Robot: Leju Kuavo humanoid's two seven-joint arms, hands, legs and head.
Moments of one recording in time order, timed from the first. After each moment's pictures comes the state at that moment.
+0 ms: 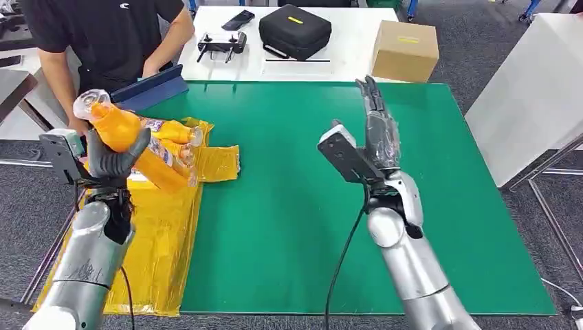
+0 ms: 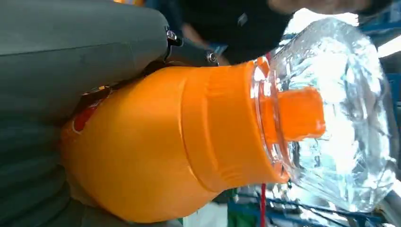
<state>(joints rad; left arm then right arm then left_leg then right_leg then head) -0.51 0.02 -0.07 -1.19 0.12 0.08 -0.24 -0.44 0.05 0.24 -1.50 0.74 -0.24 0.02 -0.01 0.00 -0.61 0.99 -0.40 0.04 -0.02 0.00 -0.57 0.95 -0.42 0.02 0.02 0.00</state>
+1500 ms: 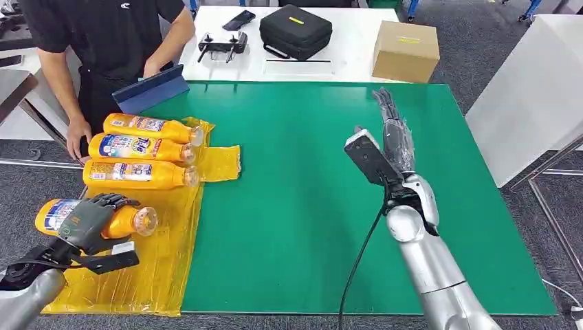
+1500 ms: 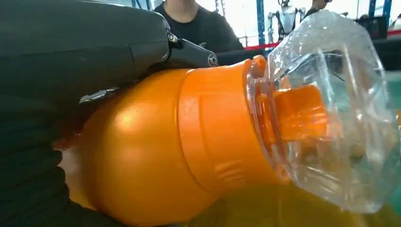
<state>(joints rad) -0.31 0.61 -0.54 -1.13 -0.74 0.33 -0.28 -0.47 -0.03 0.22 -1.36 0.59 -0.26 -0.07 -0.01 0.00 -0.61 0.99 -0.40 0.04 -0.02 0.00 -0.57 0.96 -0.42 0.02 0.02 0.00</state>
